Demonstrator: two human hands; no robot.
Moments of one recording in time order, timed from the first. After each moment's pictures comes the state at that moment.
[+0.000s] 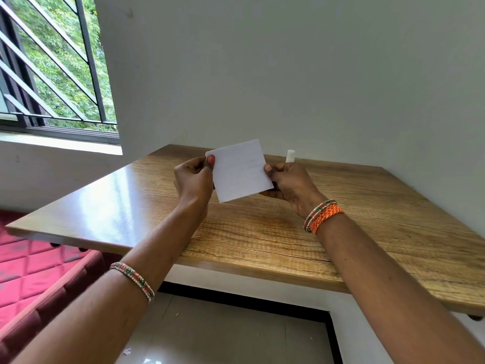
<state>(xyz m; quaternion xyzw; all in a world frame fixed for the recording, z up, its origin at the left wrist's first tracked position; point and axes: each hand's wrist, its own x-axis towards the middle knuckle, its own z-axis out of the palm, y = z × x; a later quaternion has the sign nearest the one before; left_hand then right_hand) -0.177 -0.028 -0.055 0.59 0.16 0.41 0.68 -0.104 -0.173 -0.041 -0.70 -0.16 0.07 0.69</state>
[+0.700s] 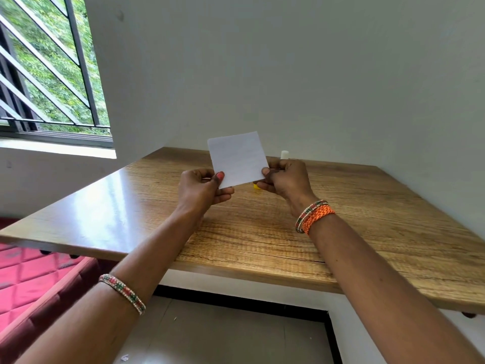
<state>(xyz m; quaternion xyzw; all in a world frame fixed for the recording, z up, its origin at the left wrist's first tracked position) -0.184 -0.039 -0.055 0.64 0.12 0.28 0.71 -0.090 -0.170 -0.047 -0.69 -0.15 0.00 0.71</state>
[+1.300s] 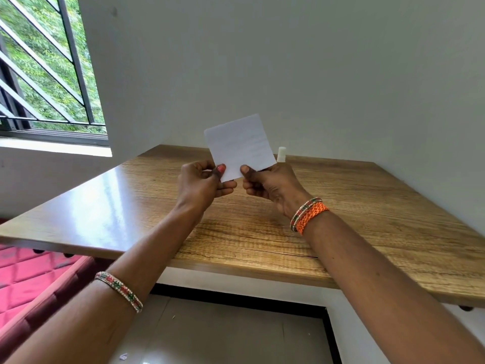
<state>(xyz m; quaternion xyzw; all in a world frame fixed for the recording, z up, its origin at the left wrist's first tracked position) -0.182 -0.044 -0.054 0.65 0.08 0.30 0.69 -0.117 -0.170 -0.044 -0.65 -0.21 0.10 0.73</state>
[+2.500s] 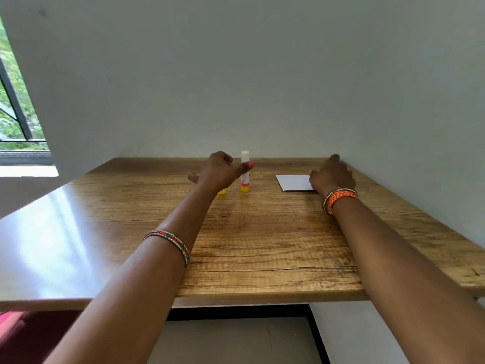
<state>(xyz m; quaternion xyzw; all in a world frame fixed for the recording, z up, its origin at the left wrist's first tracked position) -0.060 -0.081 -0.043 0.87 0.08 0.20 0.45 -0.007 -0.299 -0.053 -0.94 0.10 -0.21 0.26</state>
